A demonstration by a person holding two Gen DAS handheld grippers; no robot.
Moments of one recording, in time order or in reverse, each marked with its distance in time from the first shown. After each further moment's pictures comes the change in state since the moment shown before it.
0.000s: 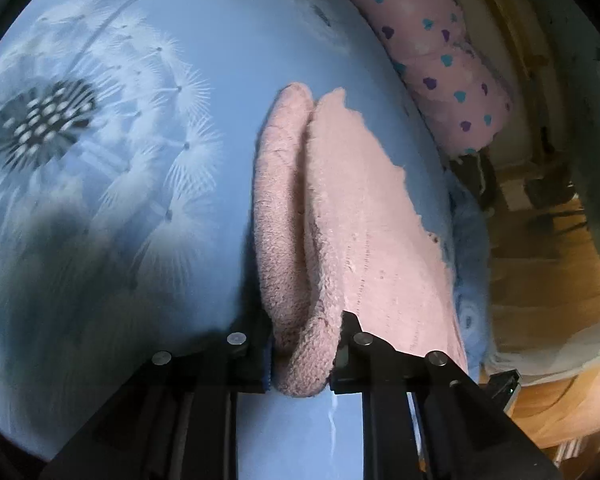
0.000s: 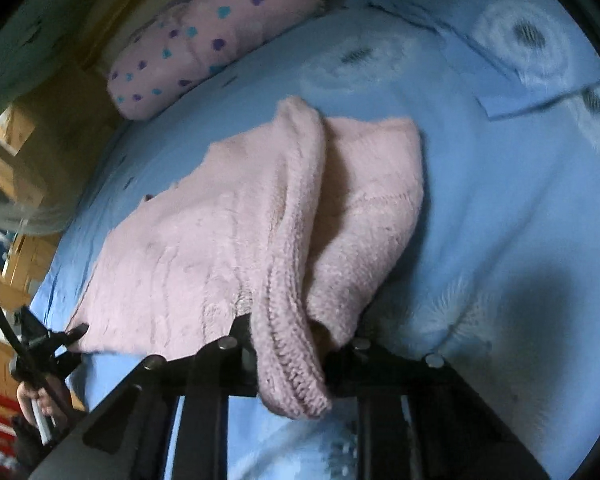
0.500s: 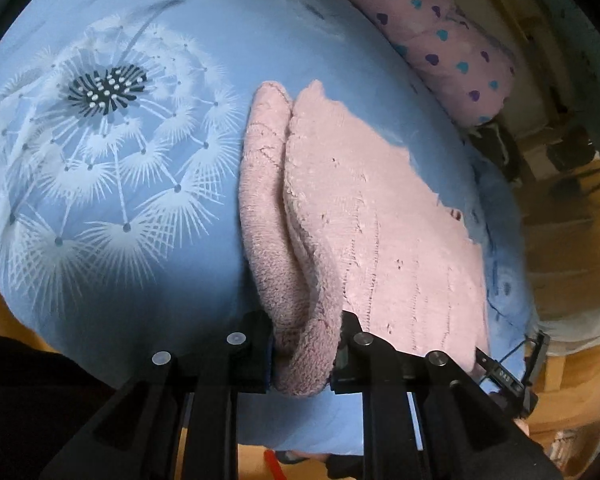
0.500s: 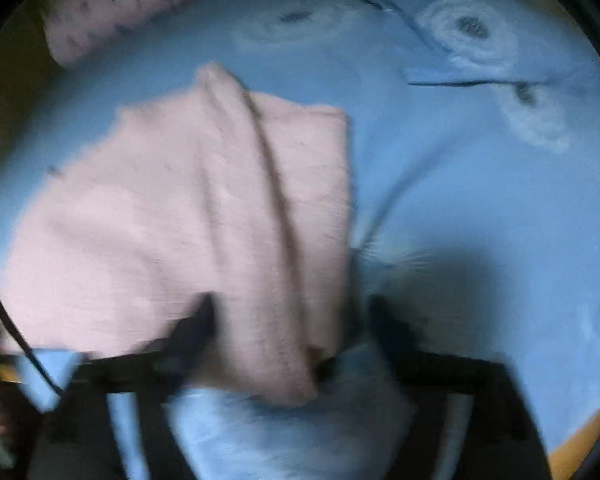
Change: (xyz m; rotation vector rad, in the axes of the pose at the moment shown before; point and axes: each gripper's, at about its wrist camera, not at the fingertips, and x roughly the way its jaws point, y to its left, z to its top) left arm -0.012 -0.016 -0.043 0.124 -0.031 0.181; right arm 0.007 0.018 -0.020 -0.096 0.133 -0.515
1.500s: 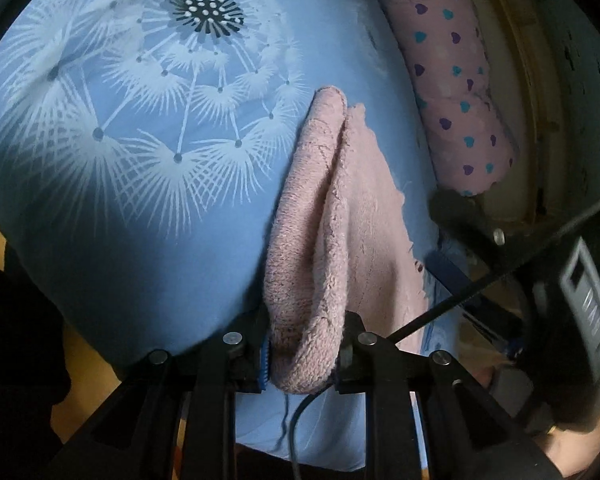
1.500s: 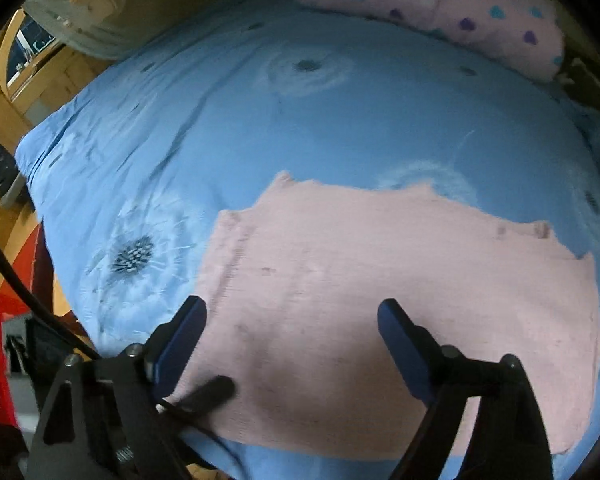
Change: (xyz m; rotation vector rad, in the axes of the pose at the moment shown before) left arm 0.000 0.056 -0.022 -0.371 -0.021 -0.234; right arm -0.056 0.381 0.010 -0.475 0.032 0.362
